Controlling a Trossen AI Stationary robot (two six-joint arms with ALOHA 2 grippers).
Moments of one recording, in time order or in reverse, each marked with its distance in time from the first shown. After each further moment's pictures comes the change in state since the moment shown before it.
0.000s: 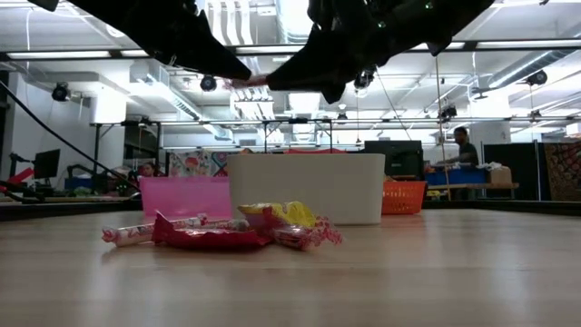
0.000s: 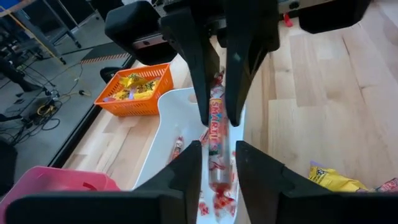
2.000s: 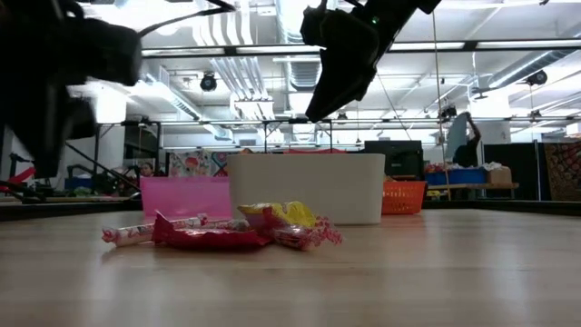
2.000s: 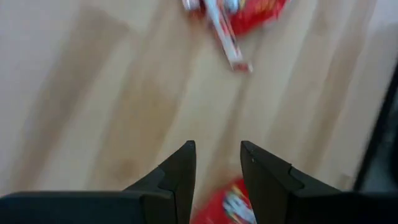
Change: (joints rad) left arm -0.108 -0.029 0.000 -0.627 0.705 -0.912; right arm -0.042 0.022 0.312 -0.810 0.107 0.077
